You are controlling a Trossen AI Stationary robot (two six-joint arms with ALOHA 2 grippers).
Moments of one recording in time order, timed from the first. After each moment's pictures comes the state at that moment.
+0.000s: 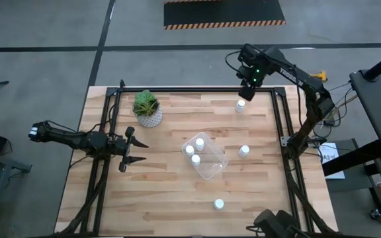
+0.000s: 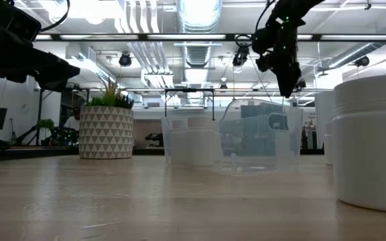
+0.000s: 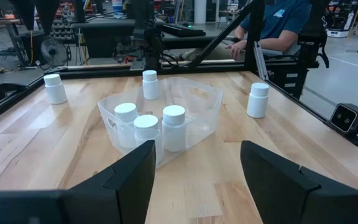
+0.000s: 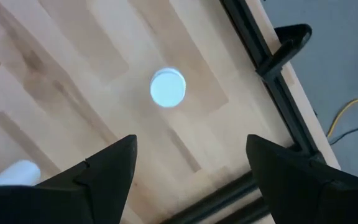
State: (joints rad) left arm -0.23 0.18 0.03 -0.03 -0.11 -0.02; right arm -0.85 1.71 1.64 -1.39 0.02 -0.25
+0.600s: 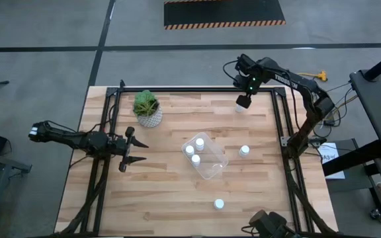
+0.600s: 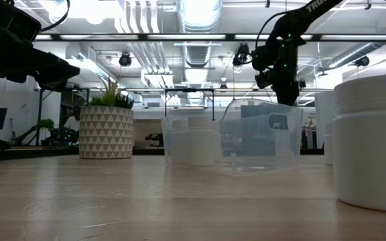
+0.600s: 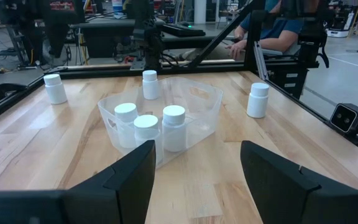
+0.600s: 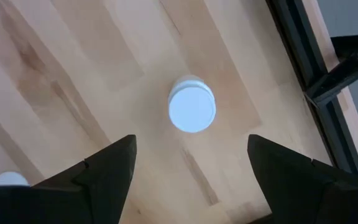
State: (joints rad) left arm -0.23 0.18 0.03 -0.04 -0.11 -0.02; right arm -0.85 1.71 1.42 -1.17 -0.06 -0.31
